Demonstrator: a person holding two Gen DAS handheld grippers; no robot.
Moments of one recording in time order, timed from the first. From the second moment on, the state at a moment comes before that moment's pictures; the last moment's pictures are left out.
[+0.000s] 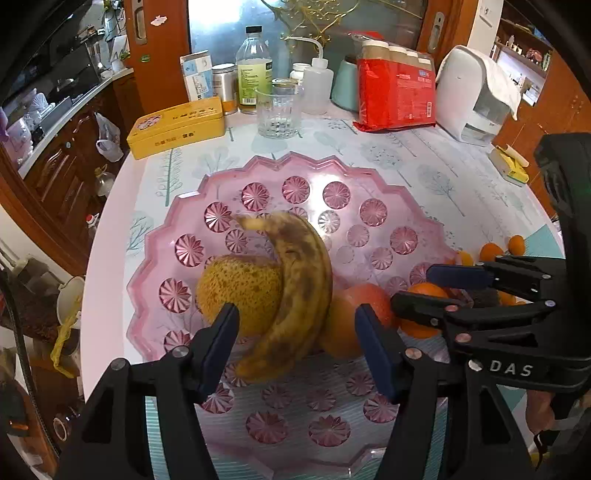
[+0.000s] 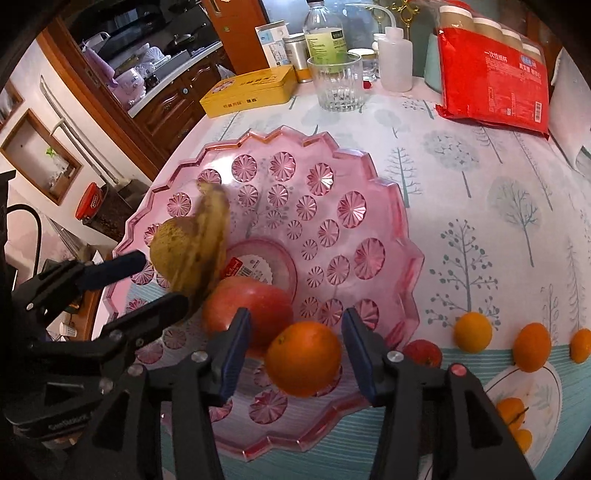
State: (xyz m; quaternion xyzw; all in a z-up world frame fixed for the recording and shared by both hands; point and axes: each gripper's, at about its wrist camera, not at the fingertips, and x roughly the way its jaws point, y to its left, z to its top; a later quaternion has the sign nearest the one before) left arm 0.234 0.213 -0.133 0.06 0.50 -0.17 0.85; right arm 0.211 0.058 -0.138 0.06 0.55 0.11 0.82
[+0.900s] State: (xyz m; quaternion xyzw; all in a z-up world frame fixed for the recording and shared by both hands) left arm 0.170 0.231 -0.072 0.03 0.46 -0.12 0.88; right arm 0.155 0.058 -0.093 0.08 0.51 0.14 0.84
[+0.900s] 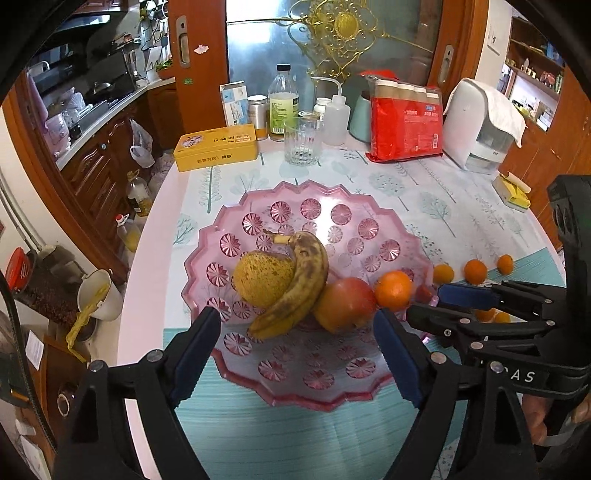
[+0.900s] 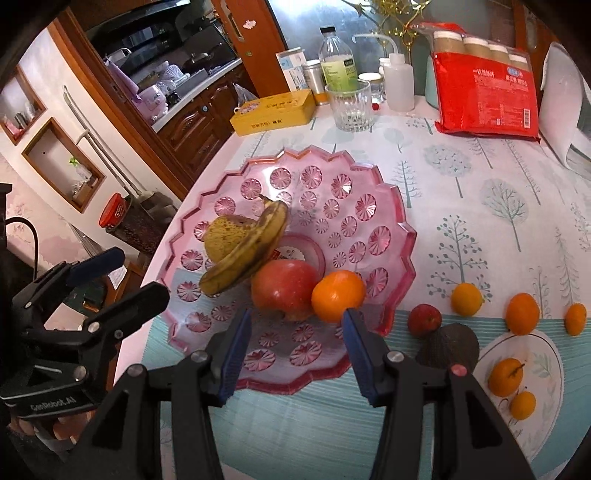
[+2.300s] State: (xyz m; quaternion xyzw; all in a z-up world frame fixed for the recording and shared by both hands) left arm 0.109 0.033 -0.028 0.03 0.46 -0.19 0.87; right arm 0.057 -0.155 -0.043 0.06 0.47 0.02 0.88
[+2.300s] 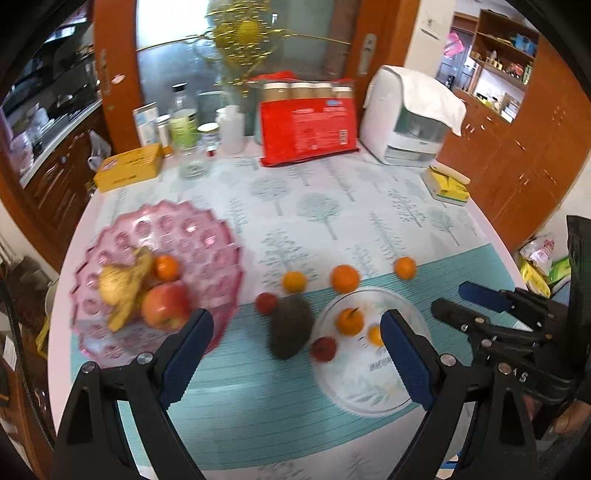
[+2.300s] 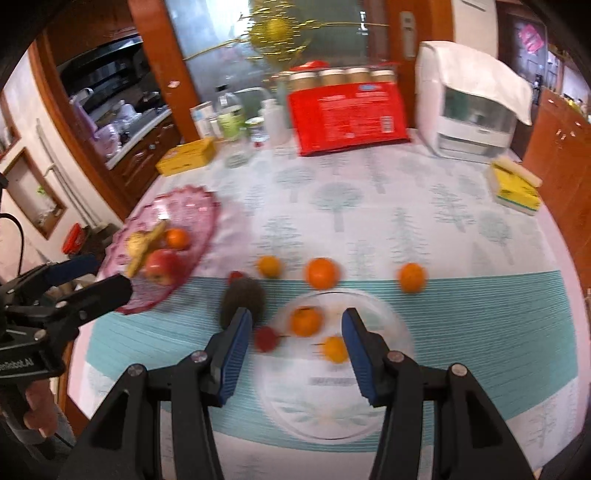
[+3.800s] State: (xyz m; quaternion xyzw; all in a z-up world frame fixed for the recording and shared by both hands) left arm 0.221 -0.117 -0.211 0.05 0.59 -0.13 0.79; right arm 0.174 -0.270 -0.191 0.07 0.57 0.05 0.82
